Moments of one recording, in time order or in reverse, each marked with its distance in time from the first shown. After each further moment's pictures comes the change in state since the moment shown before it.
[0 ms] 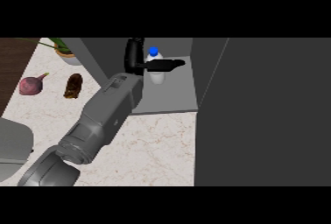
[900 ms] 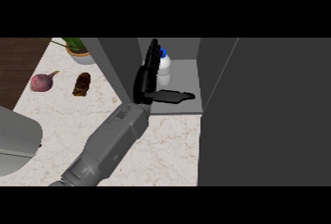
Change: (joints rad) left arm 0.342 -0.027 -0.219 -0.456 0.114 -0.084 0.056; right arm 0.017 0.032 0.067 -0.016 0.025 -0.042 0.042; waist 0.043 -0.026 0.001
